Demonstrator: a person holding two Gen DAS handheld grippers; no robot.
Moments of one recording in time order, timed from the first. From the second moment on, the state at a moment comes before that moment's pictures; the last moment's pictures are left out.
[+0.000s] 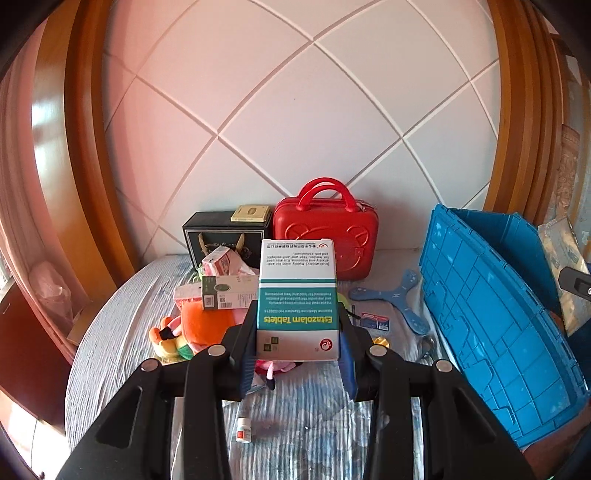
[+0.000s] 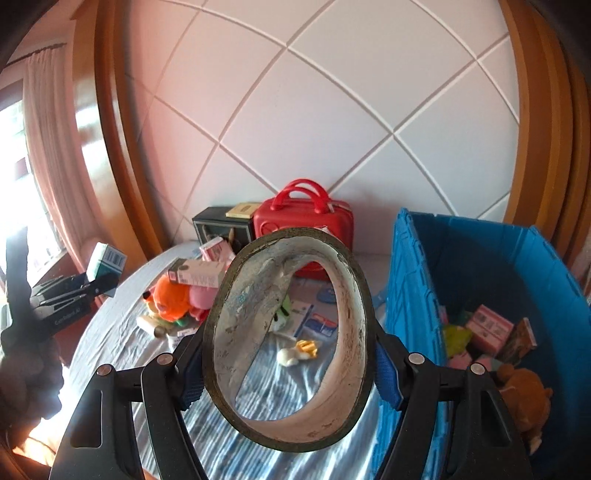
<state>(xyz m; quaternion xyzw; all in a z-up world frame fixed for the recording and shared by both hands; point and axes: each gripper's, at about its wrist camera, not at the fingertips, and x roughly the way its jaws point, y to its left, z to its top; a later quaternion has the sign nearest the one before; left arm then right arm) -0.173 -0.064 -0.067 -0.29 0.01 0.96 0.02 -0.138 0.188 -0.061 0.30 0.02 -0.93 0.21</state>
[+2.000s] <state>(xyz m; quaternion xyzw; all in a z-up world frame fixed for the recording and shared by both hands) -0.249 0.349 -0.006 -0.27 0.11 0.92 0.26 -0.162 0.528 -0.066 0.26 -0.10 -0.96 0.04</state>
